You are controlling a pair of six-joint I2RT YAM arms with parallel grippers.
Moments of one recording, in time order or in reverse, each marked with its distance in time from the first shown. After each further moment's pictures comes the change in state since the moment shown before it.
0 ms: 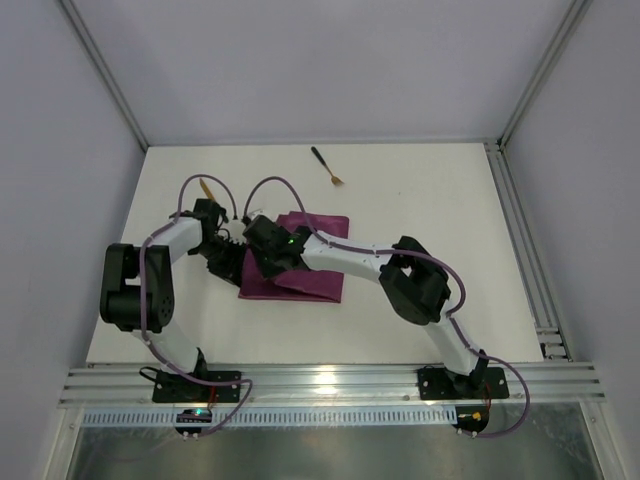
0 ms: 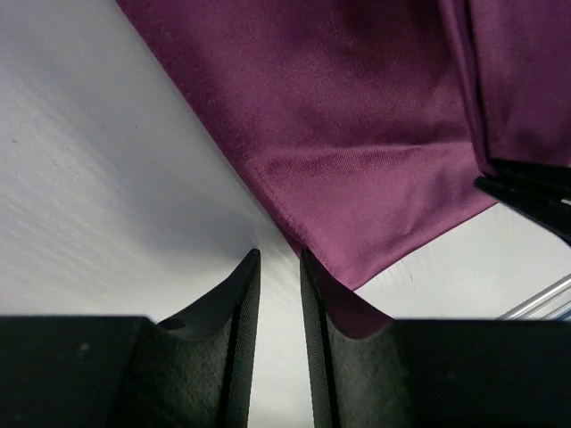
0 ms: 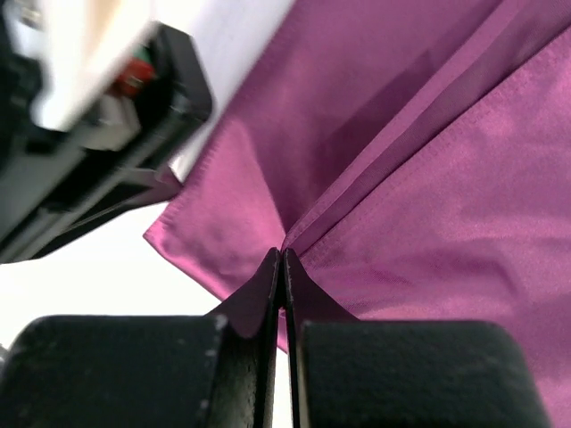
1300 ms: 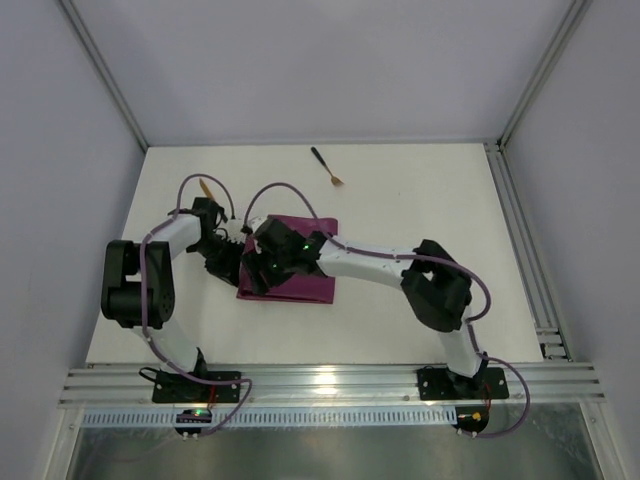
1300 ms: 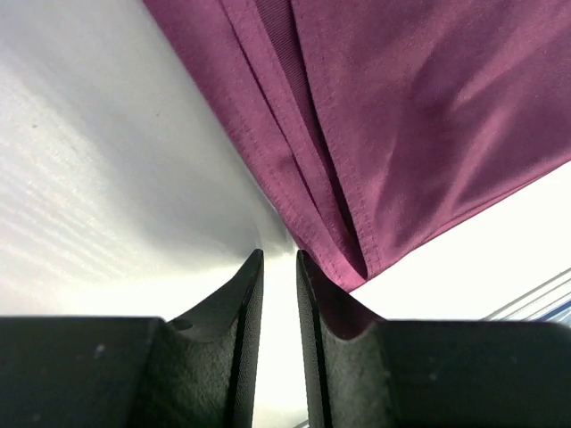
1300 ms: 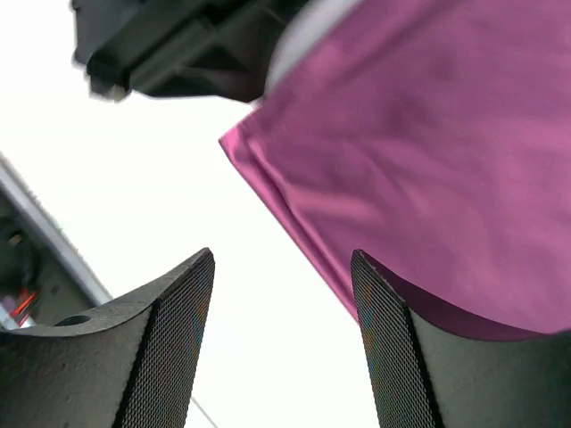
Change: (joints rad) left arm 0.014 0.033 0.037 -0.044 0.000 -0.005; right arm 0.010 -0.114 -0.156 0.119 -0.207 -0.100
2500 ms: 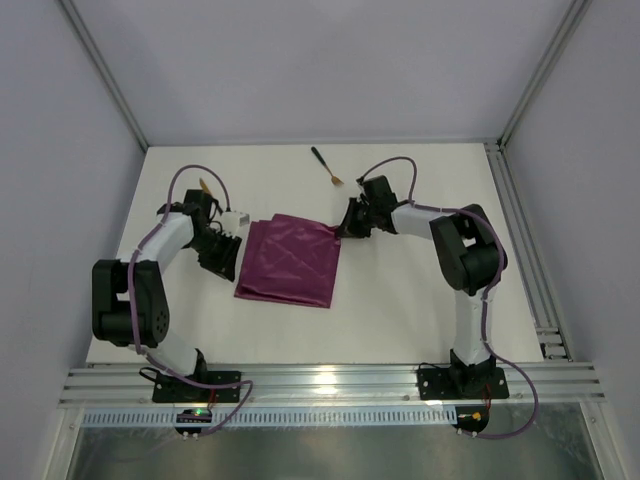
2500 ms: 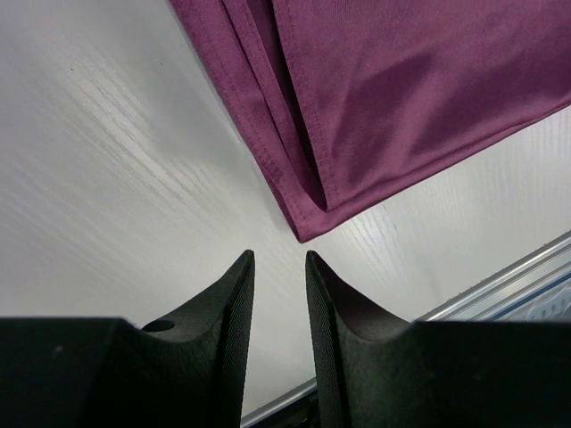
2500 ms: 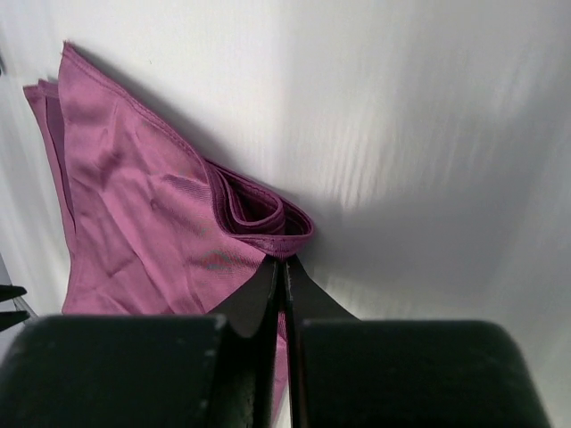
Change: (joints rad) left arm 0.003 -0.128 0.043 -0.121 -0.036 0.021; right arm -0.627 0.019 -0.278 0.298 -0.283 0.254
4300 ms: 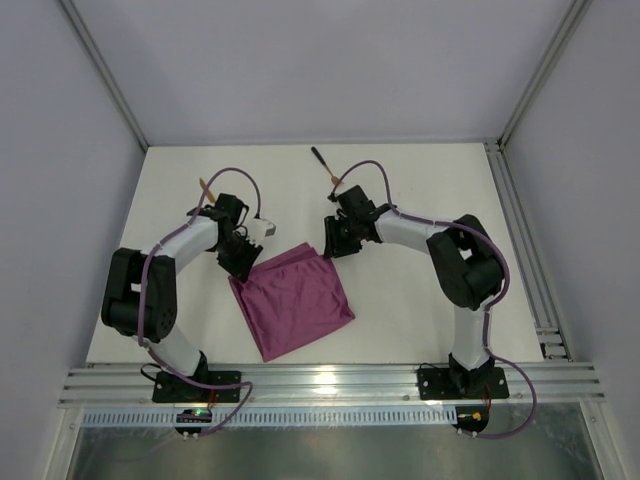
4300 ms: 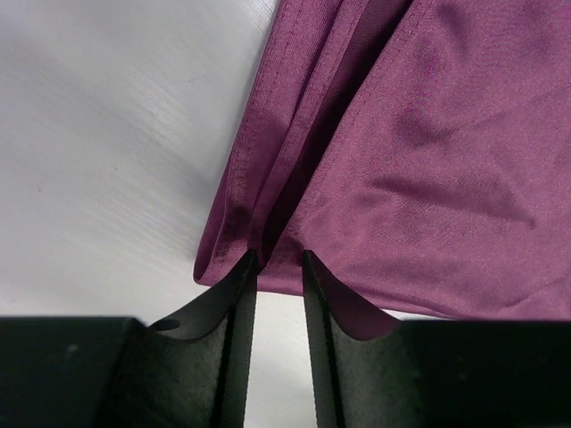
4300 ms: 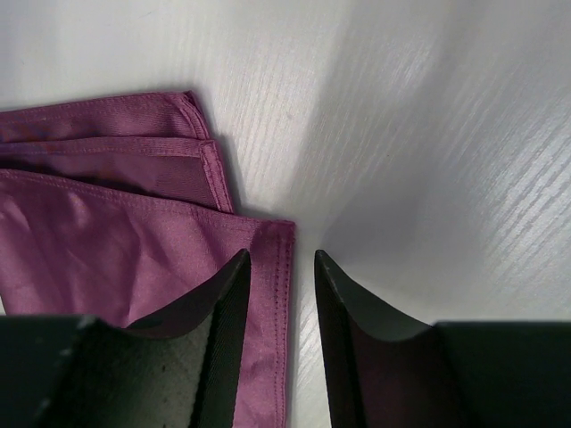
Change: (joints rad) left arm -0.184 0.050 -0.030 0.129 -0.120 0.068; right arm 0.172 -0.125 -0.037 -0.243 0.134 -0.221
